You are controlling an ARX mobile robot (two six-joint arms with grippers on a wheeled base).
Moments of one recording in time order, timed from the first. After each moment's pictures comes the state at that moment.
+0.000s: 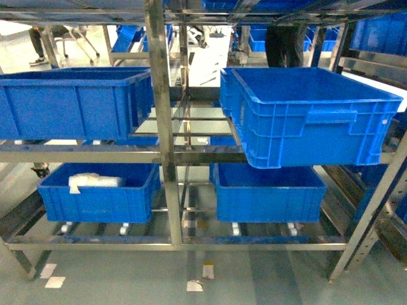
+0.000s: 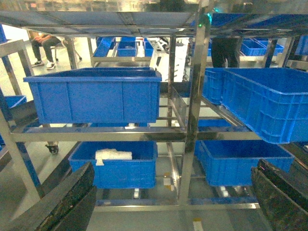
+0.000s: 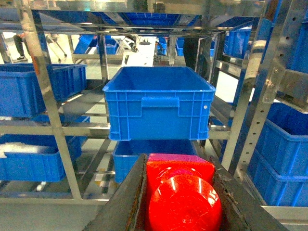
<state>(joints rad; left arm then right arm) 0.00 0.01 0.02 0.00 0.00 0.00 0.00 0.00 0.01 0.00 0.00 0.00</state>
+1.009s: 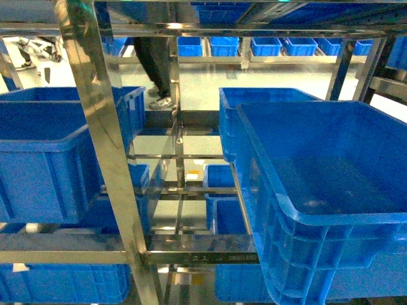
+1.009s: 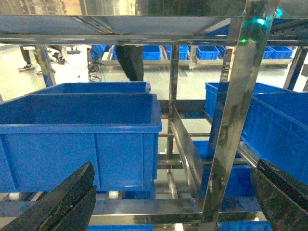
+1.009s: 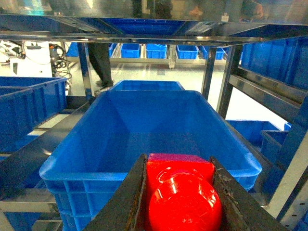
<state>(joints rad) 0.00 0.01 0.02 0.00 0.00 0.00 0.00 0.00 0.01 0.00 0.00 0.00</state>
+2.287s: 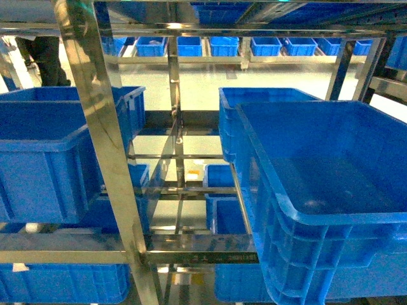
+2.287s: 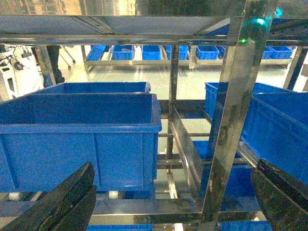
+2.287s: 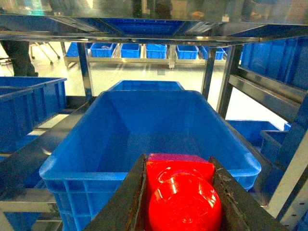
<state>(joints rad) 0.00 0.01 0.02 0.00 0.00 0.00 0.00 0.00 0.01 0.00 0.00 0.00</state>
